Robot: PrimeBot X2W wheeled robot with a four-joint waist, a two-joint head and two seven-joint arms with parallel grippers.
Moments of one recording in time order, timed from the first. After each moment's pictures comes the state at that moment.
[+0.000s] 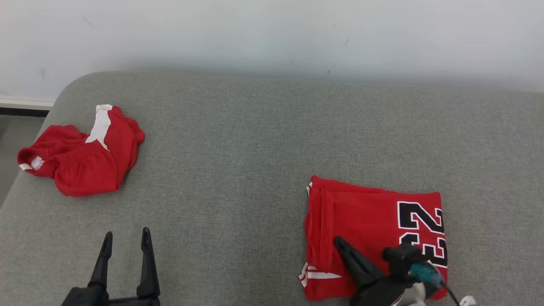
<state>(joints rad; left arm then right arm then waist) 0.00 0.05 0.02 0.10 -0.18 -0.05 -0.26 -0.33 -0.22 0.62 0.58 0.56 0.13 -0.26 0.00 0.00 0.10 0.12</state>
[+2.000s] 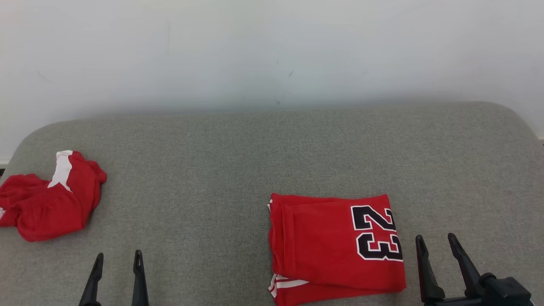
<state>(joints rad) 0.08 0.06 0.06 0.08 -0.10 -0.08 -0.26 0.05 -0.12 0.03 0.16 0.23 0.13 -0.26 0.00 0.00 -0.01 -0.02</state>
